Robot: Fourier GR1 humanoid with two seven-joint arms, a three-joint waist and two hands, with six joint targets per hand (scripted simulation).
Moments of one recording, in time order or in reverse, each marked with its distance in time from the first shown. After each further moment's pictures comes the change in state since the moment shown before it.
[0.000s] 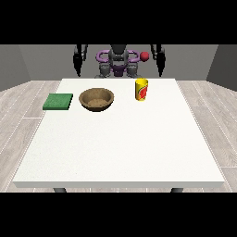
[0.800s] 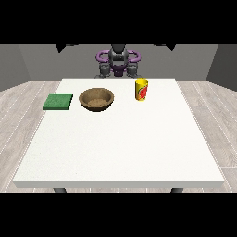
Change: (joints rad) left arm -0.013 0.075 0.171 -0.163 0.191 -0.081 0.051; right arm 0.053 -0.160 -0.197 -0.117 -0.220 0.183 0.062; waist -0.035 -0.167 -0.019
